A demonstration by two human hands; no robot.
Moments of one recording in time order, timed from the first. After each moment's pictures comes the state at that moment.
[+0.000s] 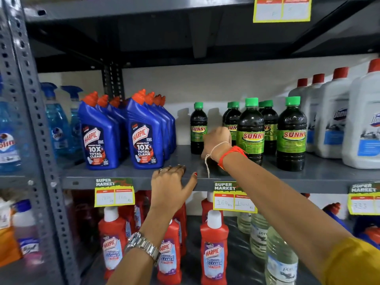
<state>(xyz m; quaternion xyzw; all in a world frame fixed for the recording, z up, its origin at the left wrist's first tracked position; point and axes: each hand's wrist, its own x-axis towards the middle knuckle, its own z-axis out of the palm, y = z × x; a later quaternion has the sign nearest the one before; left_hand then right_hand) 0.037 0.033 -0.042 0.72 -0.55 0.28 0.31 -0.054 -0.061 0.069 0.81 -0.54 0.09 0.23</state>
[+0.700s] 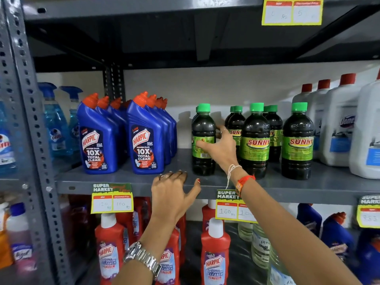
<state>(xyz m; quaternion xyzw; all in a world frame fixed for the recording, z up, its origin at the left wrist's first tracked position) 0.034 0.029 -0.043 0.73 -0.53 0.30 0.30 -0.061 -0.085 0.042 0.70 -0.30 0.59 -0.28</state>
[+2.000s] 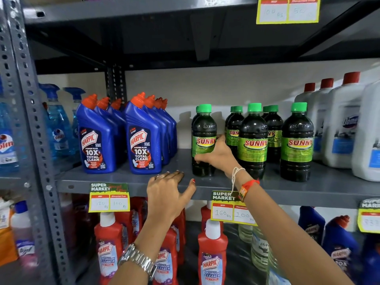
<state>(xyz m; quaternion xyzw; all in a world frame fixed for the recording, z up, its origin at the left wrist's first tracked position) 0.032 0.028 -0.045 0.73 -0.52 0.28 0.35 -0.069 -0.101 0.030 0.76 -0.33 0.45 -0.33</state>
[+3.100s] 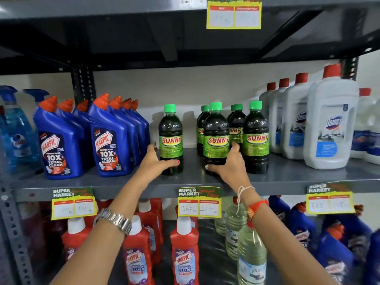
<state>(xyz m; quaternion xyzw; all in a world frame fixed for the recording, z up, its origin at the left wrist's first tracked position) 0.024 -0.023 0.015 0.63 -0.52 -0.15 0.55 -0.176 -0.093 0.001 0.72 -0.43 0.50 -0.19</state>
